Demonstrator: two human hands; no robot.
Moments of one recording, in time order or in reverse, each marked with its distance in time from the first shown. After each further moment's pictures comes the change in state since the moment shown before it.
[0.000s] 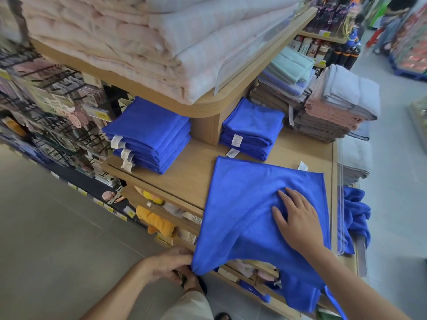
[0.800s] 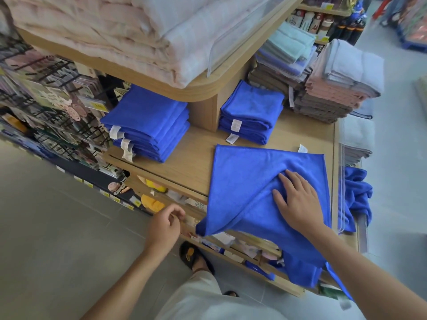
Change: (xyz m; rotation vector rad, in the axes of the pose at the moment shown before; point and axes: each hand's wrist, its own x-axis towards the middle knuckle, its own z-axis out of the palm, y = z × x) left_hand -0.021 0.011 0.002 0.296 0.900 0.475; right_hand 0.001 0.001 0.002 -0.050 -0.037 -0.019
